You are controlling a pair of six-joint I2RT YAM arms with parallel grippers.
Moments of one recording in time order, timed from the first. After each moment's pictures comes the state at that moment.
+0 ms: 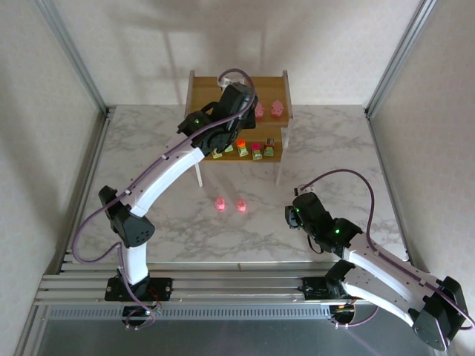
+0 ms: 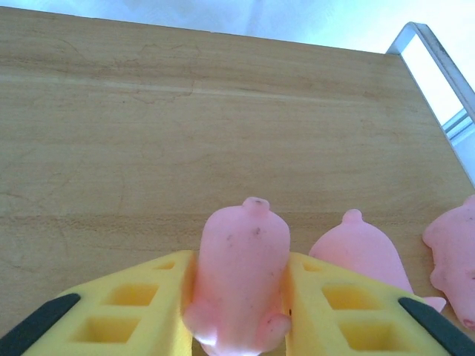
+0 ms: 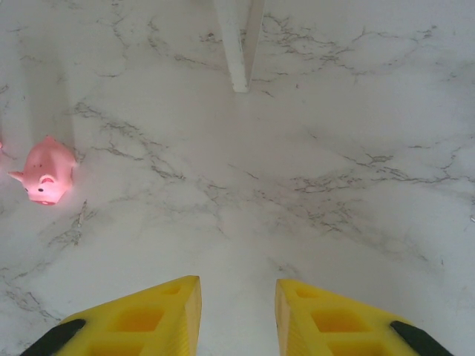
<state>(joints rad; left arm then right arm) -0.77 1.89 2.16 -0.83 -0.51 -0.55 0.76 0.82 0.52 -0.51 0.31 0.48</state>
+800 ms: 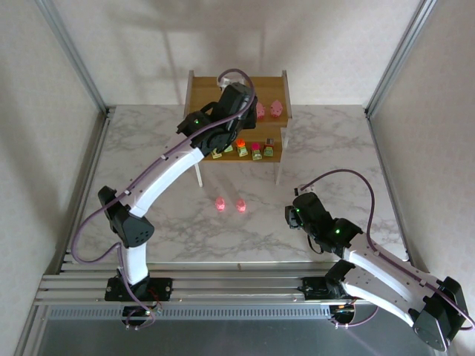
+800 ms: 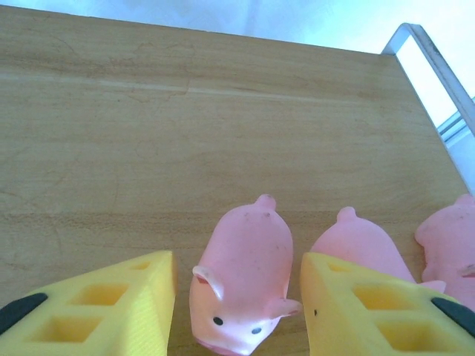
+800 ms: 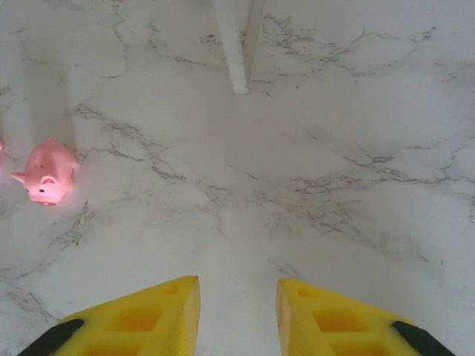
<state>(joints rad) -0.77 1.88 2.16 -0.82 -0.51 -0.55 0.76 0.82 0.52 -0.51 0.31 0.48</state>
